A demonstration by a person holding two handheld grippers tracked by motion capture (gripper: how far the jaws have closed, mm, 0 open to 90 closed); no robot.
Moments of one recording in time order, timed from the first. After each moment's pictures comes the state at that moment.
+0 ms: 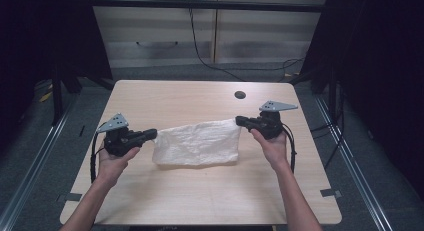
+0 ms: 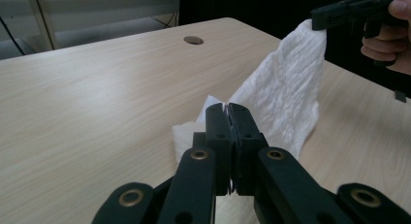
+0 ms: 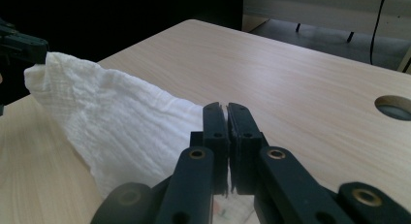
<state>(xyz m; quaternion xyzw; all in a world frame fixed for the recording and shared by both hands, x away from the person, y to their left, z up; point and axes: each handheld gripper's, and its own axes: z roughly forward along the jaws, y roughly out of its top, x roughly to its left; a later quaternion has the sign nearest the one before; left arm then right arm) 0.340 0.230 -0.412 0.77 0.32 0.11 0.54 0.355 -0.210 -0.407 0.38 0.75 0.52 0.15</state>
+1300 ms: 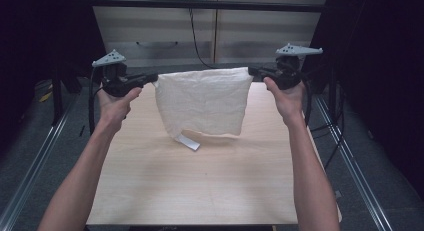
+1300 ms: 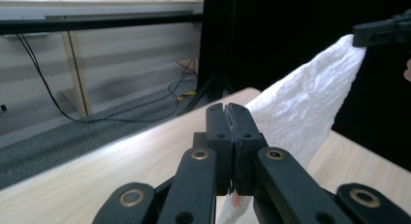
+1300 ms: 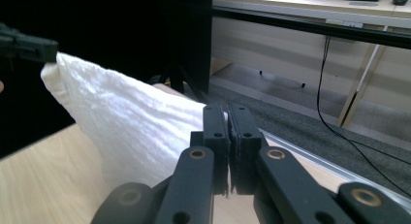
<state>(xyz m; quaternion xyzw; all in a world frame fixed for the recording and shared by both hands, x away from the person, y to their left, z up) 0.433 0.207 -0.295 0.73 0.32 0.16 0.58 0.406 -0.229 -0.275 0.38 0.72 0.53 0.23</state>
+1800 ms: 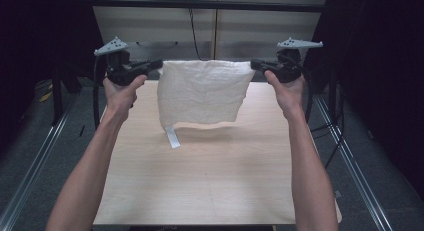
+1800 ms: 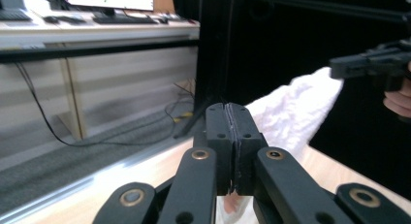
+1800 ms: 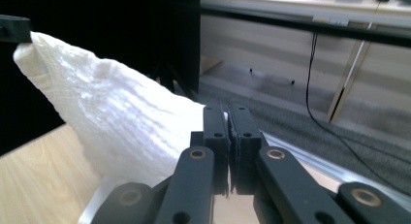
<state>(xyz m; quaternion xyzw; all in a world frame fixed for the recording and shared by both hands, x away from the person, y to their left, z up) 0.432 0.194 -0.291 0.72 0.31 0.16 0.60 0.417 -0.234 -0.280 0.40 0.72 0.52 0.24</state>
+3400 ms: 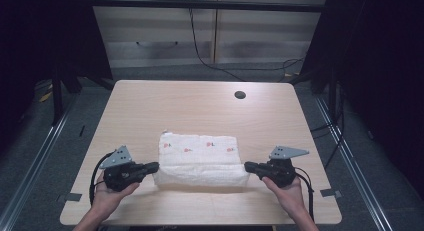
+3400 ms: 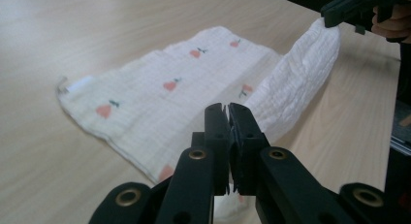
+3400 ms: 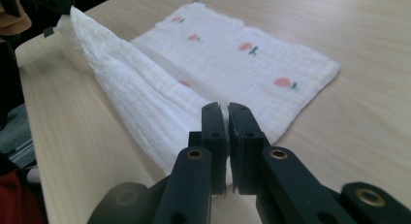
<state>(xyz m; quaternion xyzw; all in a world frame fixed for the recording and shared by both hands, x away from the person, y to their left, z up) 0.265 0.231 -0.456 0.82 0.28 0.07 0.50 0.243 -0.226 -0.462 0.39 0.78 0.48 0.09</state>
